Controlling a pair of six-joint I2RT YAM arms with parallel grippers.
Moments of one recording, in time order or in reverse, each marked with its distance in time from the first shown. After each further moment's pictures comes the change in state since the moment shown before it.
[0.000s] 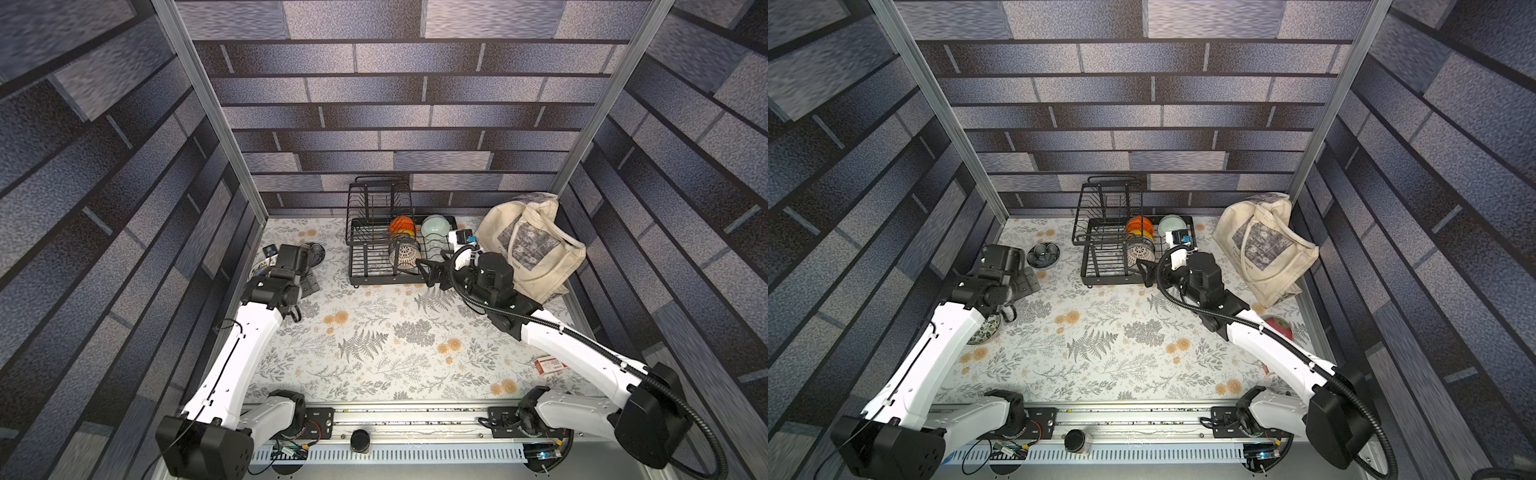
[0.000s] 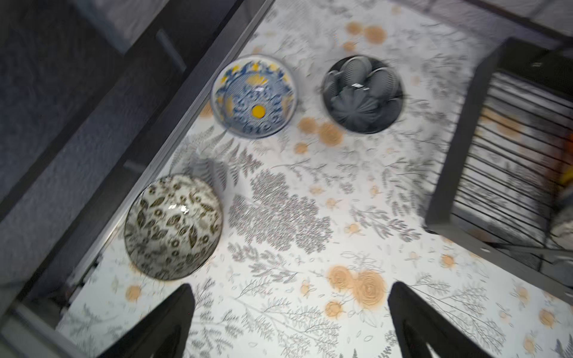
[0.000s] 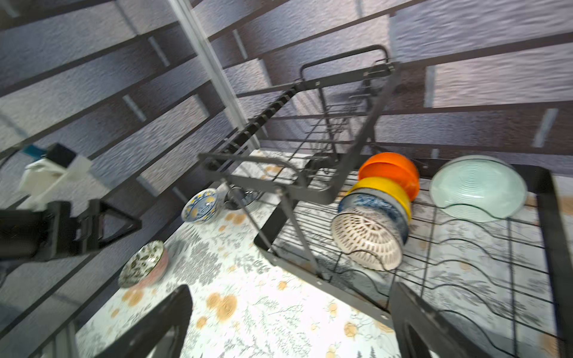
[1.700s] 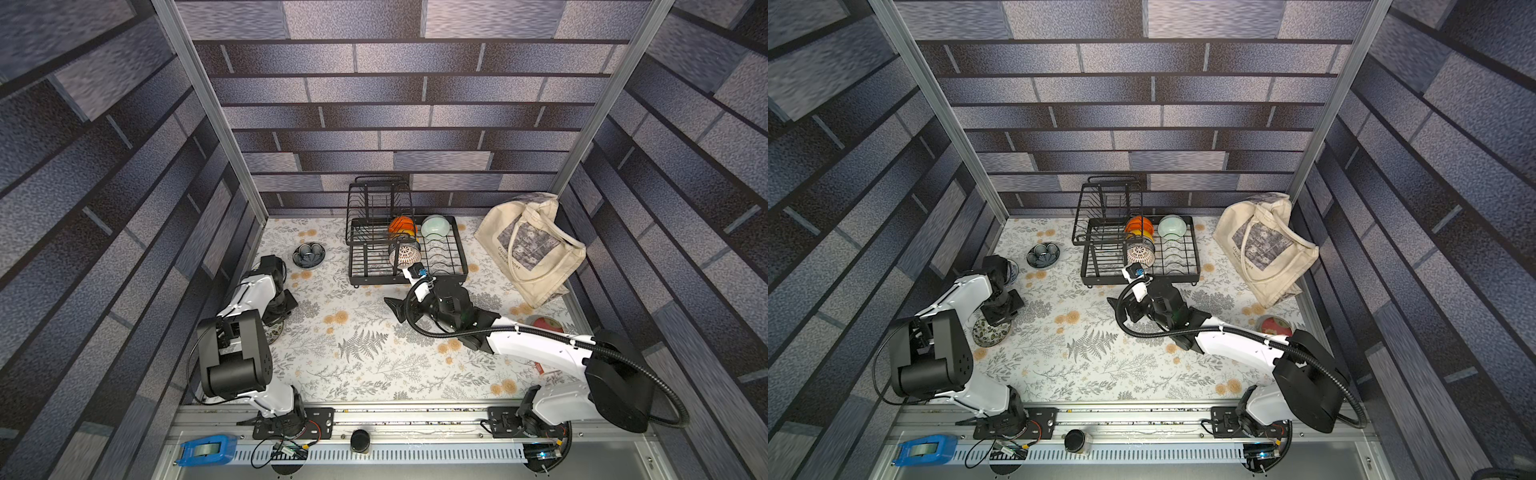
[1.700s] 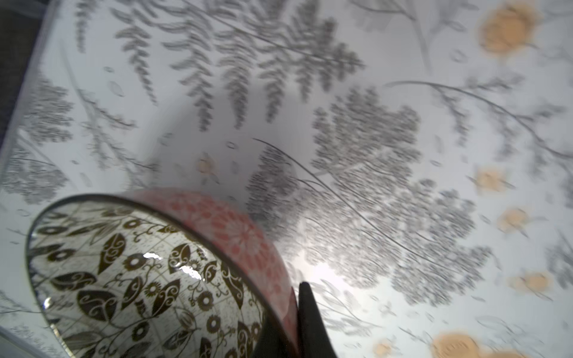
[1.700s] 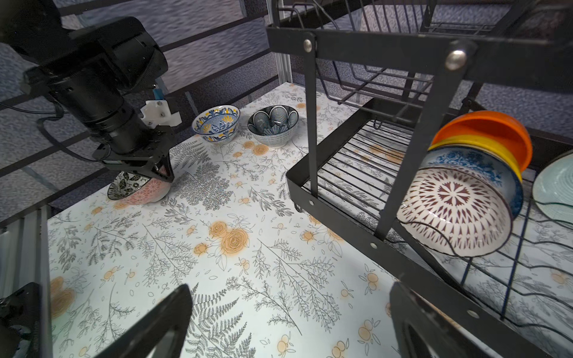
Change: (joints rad) left arm 0.195 0.455 -0.058 0.123 0.237 0.101; right arm 0.235 0.190 -0.078 0.123 0.155 -0.161
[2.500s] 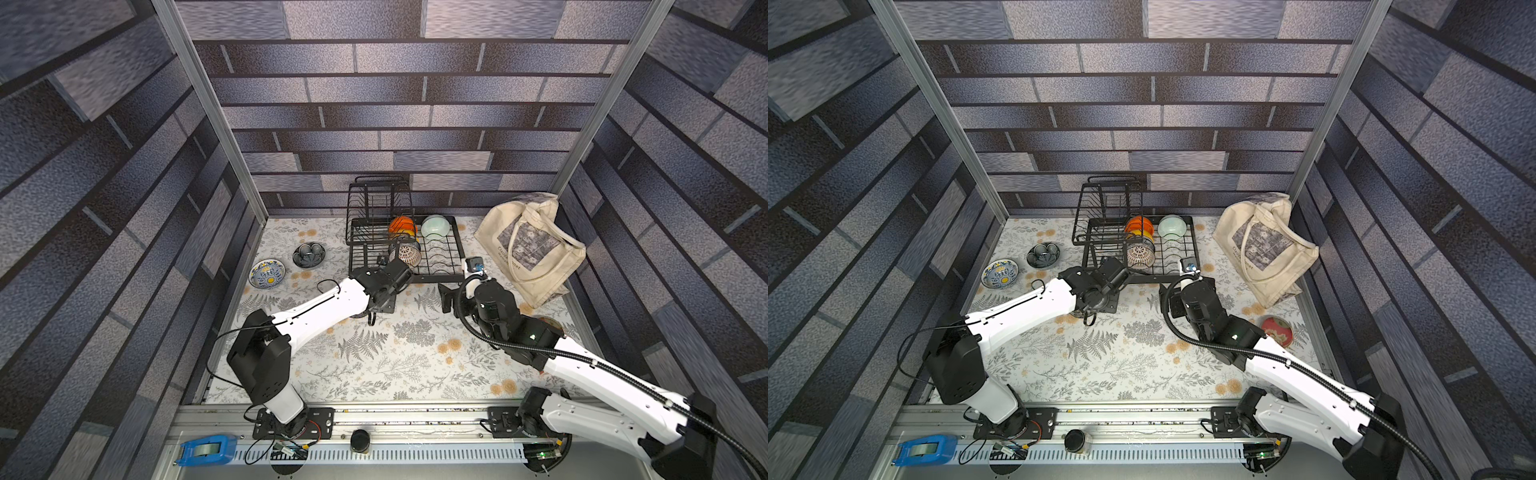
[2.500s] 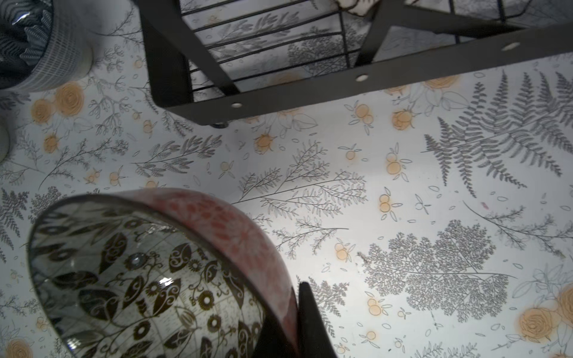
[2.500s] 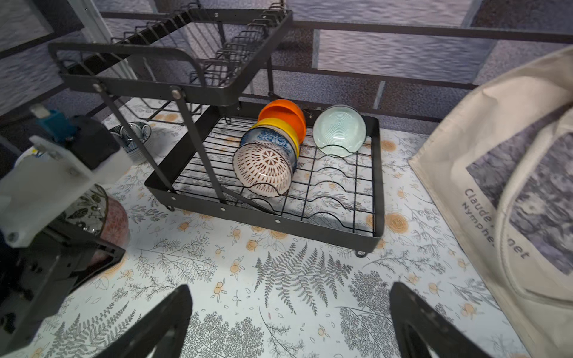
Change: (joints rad) left arm -0.959 0.100 0.309 -0.045 -0.271 -0.105; right arm -0.093 -0.475 -0.002 -0.582 0.439 0.151
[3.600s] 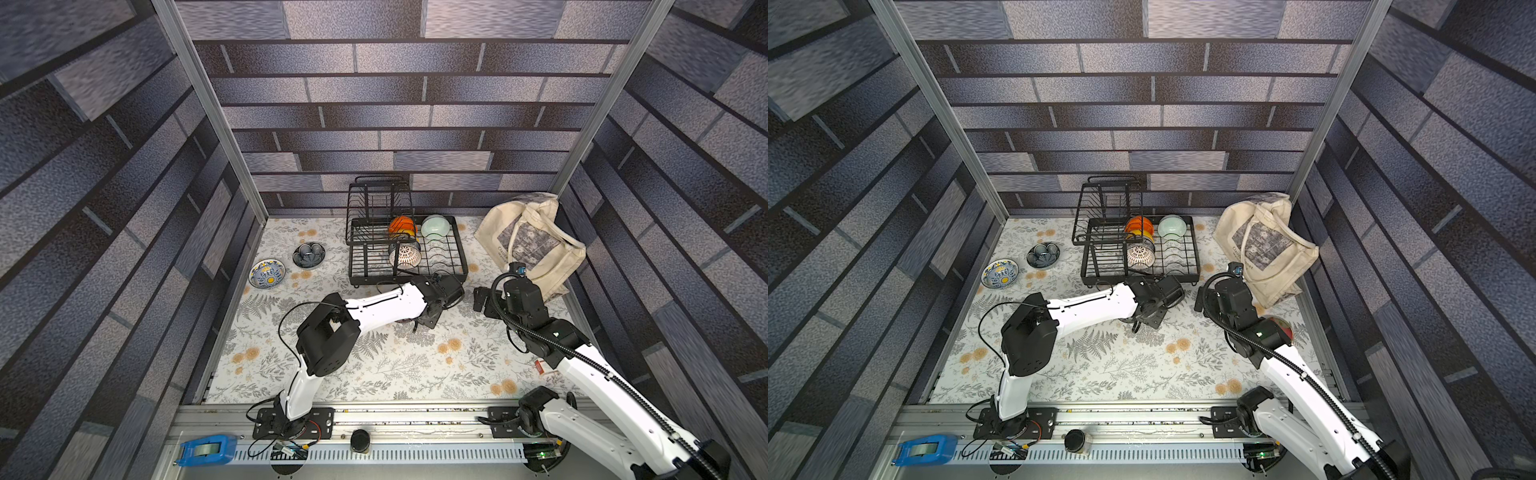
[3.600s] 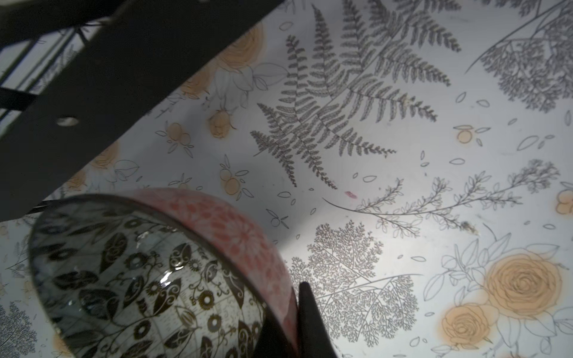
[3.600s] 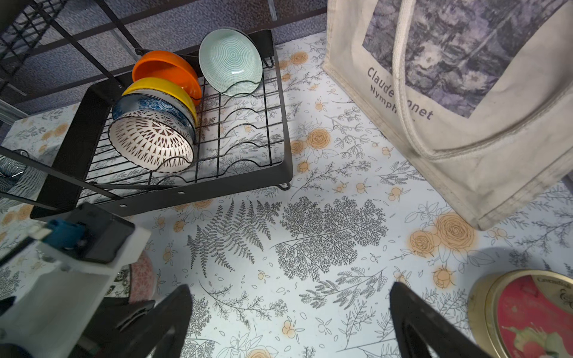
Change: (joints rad) left arm -0.187 0.401 0.300 -0.010 0.056 0.123; right arm -0.346 -0.070 -0.035 -0.263 -0.194 0.205
